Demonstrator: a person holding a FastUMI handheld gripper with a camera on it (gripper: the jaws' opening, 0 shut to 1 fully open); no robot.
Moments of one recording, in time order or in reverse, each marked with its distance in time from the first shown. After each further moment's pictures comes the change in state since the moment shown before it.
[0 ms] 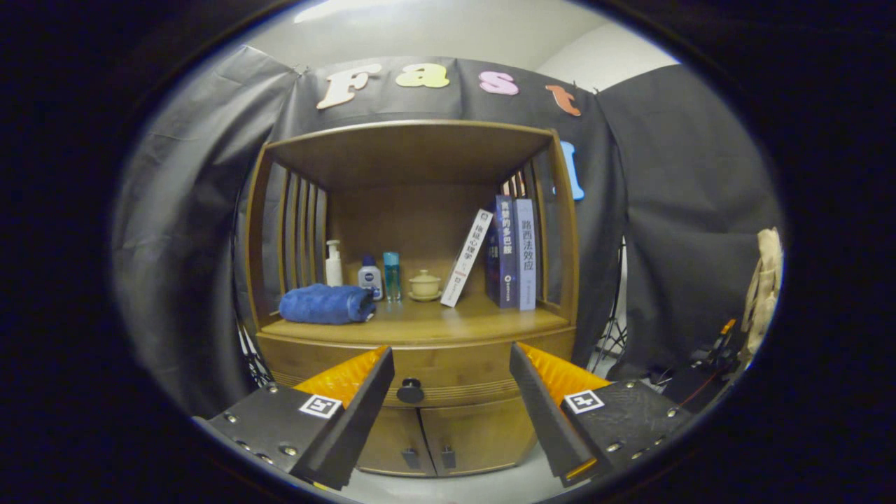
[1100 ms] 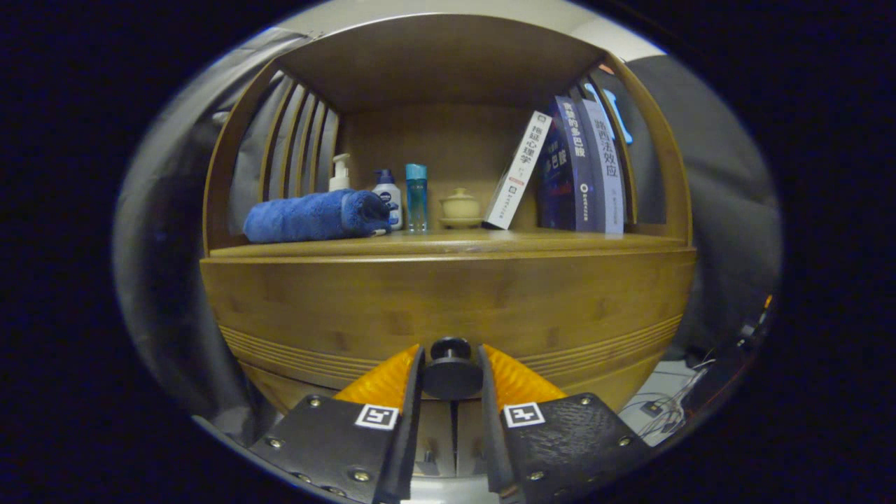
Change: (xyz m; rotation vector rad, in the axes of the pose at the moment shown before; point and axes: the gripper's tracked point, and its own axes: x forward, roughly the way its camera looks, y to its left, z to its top) arm 0.119 0.057 -0.133 -0.072 0.126 0.060
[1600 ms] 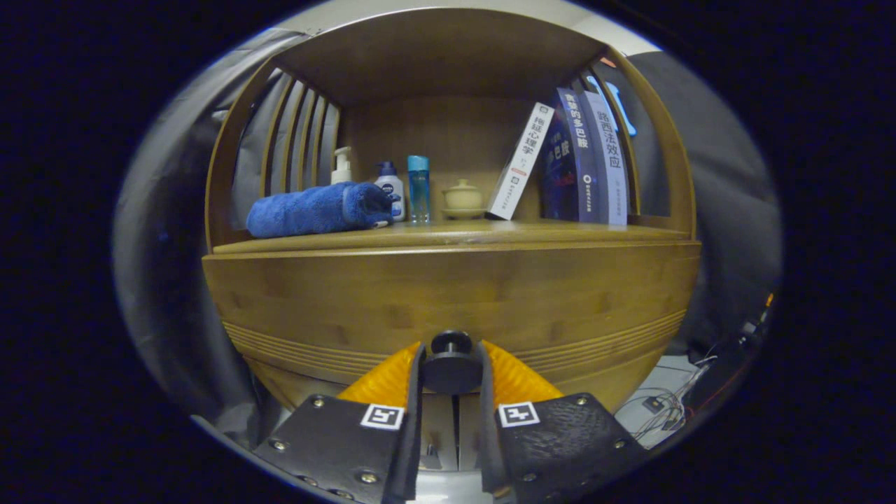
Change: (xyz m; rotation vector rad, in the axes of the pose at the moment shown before) arm -0.009 0.002 -0.006 0.061 0.046 0.041
